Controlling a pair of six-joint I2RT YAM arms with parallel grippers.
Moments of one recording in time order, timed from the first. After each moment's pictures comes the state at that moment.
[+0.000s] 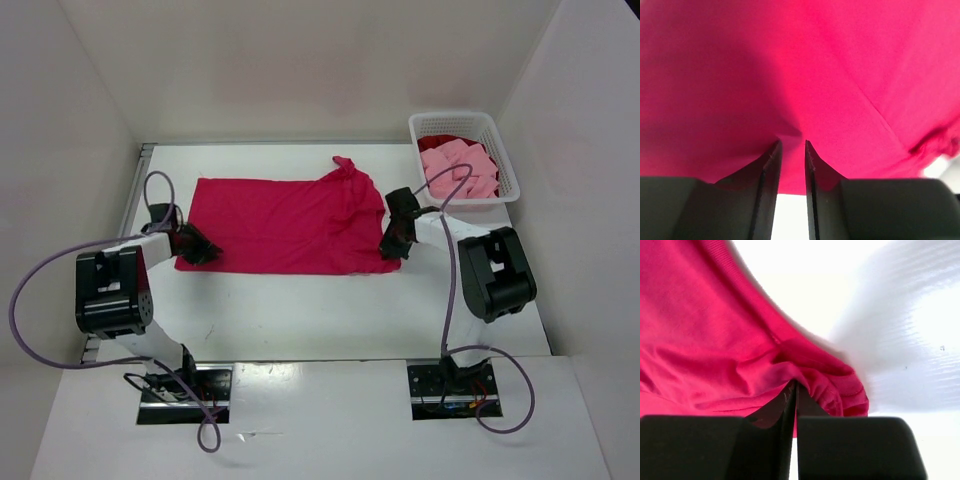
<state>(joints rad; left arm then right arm) 0.17 1.64 0.82 -0.19 0.33 -0.72 0.31 1.74 1.01 -0.45 0.04 0.76</state>
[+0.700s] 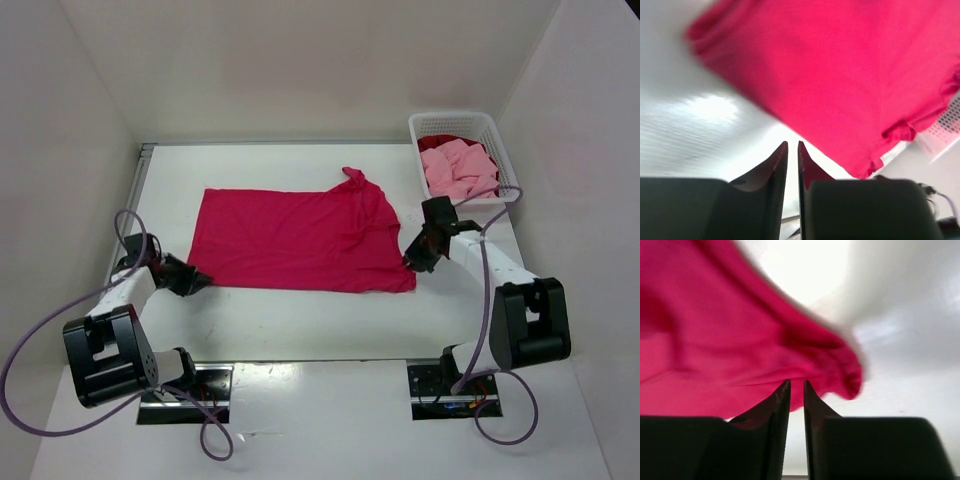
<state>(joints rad) 0.37 1.25 0.54 -0.42 0.47 -0.81 0.15 1.42 0.81 -0.59 -0.03 0.86</state>
